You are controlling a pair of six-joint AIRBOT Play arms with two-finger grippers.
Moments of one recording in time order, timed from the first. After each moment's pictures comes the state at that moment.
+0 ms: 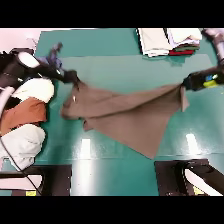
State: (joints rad) left arm -0.12 -1.43 1.48 0.98 -1.02 -1.29; right arm 0.06 -0.94 1.42 -1.41 1.45 1.47
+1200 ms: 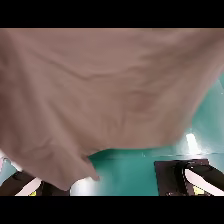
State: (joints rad) left arm -0.12 -0.97 1.81 1.34 -1.19 -1.44; right arm 0.06 -1.08 2.04 -1.53 1.41 1.50
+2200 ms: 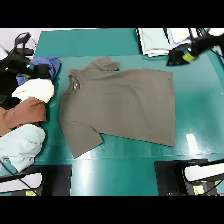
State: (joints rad) left arm 0.07 -1.34 1.43 1.32 -1.18 -1.43; right arm -0.09 -1.53 1.73 -1.29 1.45 1.38
